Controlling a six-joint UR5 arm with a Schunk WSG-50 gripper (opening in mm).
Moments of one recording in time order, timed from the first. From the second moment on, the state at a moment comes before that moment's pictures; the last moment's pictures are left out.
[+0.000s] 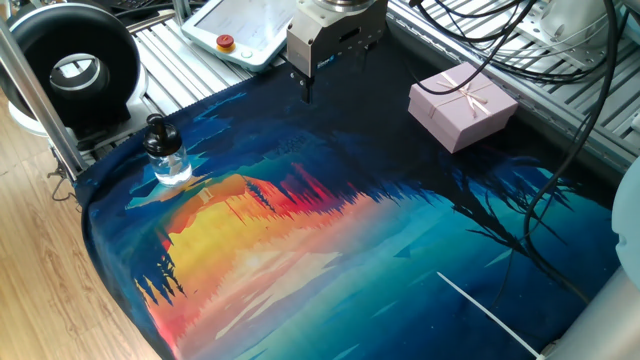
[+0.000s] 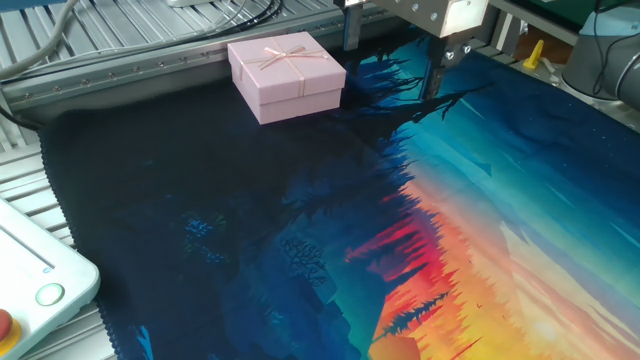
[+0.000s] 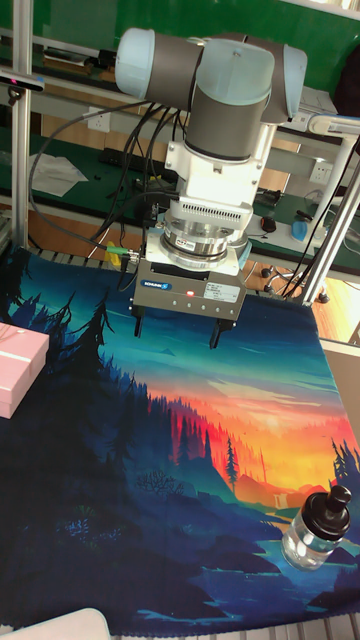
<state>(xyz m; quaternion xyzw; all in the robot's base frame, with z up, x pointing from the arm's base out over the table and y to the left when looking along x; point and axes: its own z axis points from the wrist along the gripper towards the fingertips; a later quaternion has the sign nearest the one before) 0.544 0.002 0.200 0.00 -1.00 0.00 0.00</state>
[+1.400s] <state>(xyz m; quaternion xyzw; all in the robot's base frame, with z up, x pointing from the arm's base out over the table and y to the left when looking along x) 0.511 0.025 0.201 -0.04 -1.00 -0.04 0.07</state>
